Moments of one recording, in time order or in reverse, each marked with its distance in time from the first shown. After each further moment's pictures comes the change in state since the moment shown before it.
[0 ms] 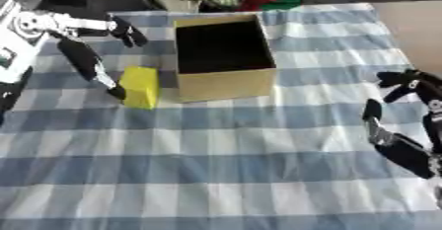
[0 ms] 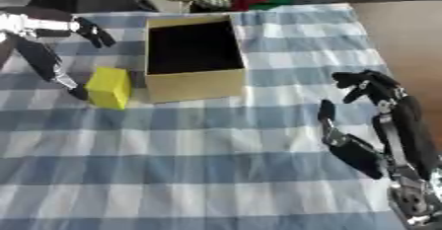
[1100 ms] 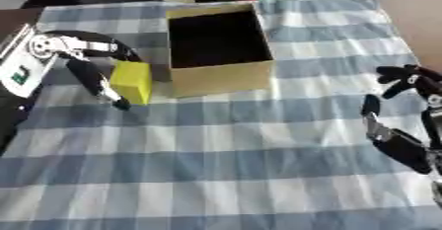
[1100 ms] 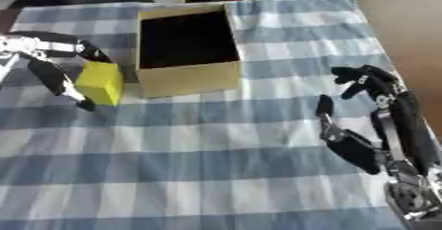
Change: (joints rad) left arm 0.017 -0.047 0.030 0.134 -0.078 -0.021 0.020; right arm -0.025 0.020 -0.001 0.000 -0.001 0.013 0.007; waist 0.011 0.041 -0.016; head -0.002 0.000
